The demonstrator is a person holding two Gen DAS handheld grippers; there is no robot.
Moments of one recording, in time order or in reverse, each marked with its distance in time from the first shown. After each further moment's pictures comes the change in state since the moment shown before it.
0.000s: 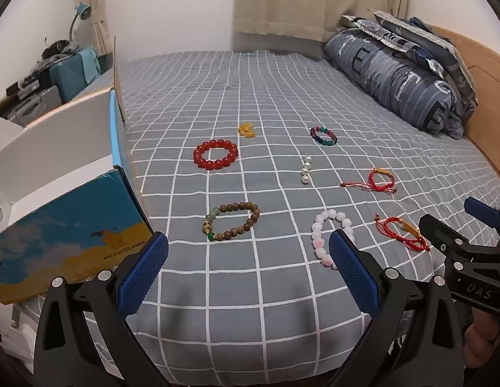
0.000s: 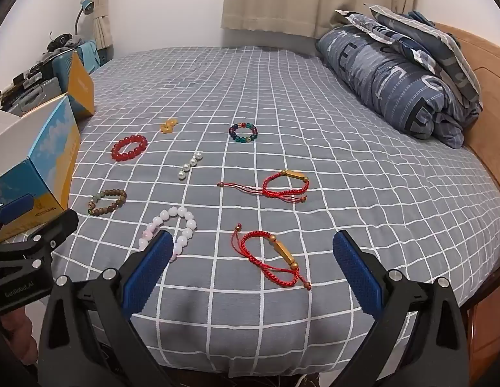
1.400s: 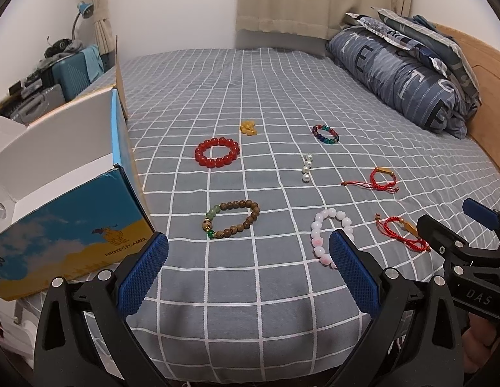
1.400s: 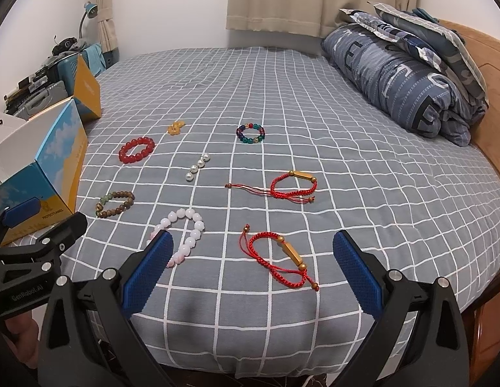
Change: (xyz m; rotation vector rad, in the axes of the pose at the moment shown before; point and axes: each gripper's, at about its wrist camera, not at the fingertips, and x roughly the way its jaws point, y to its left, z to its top) left arm -0.002 -0.001 0.000 -0.014 0.012 0.011; right arm -0.001 0.000 0.003 0.008 -0.006 0.042
